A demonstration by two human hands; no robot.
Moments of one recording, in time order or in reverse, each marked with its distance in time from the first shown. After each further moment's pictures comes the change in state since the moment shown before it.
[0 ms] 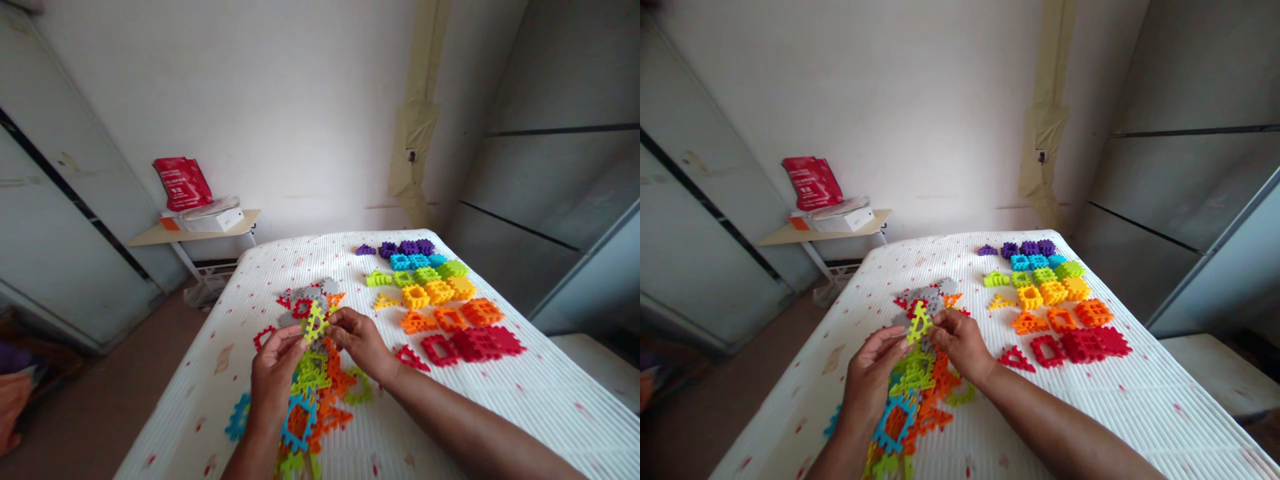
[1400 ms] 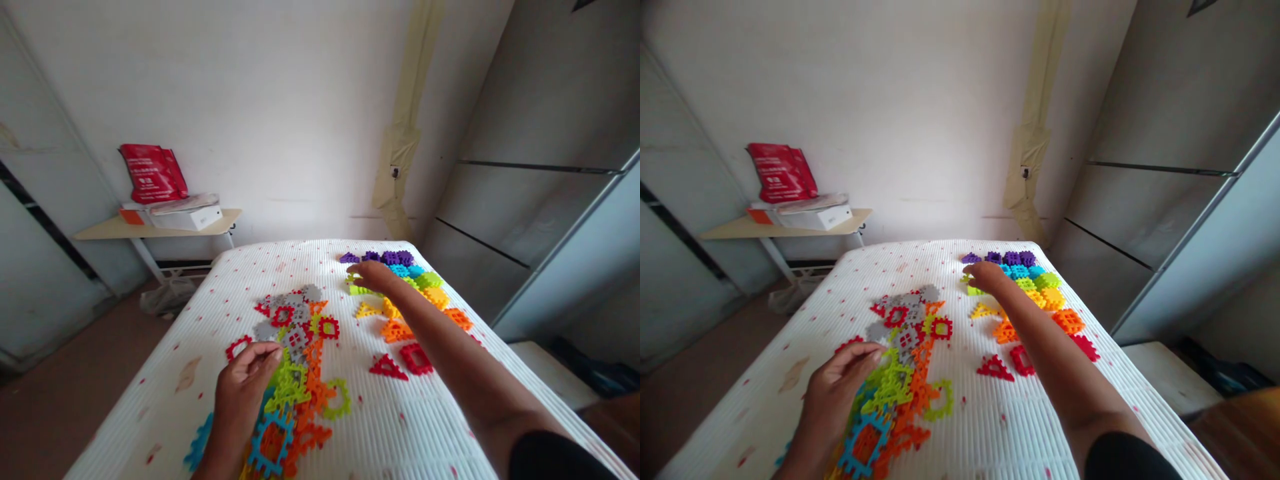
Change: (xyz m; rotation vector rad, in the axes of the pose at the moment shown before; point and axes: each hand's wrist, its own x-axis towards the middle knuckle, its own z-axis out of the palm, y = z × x) left_hand 0.011 -0.007 -0.017 0.149 -0.017 0.070; right_hand 0.103 -0.051 -0.124 -1.676 -0.263 0.066
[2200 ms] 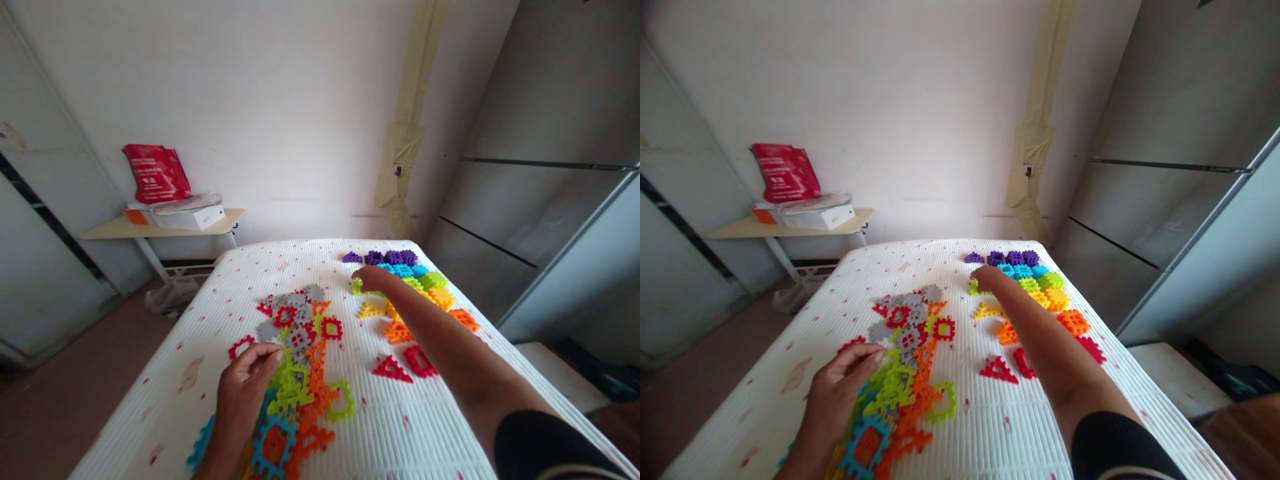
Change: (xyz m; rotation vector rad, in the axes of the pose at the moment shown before) left_hand 0.005 -0.008 -0.003 0.064 -0.014 -0.004; right_hand 0.041 0.022 0.040 -0.039 -0.194 0.003
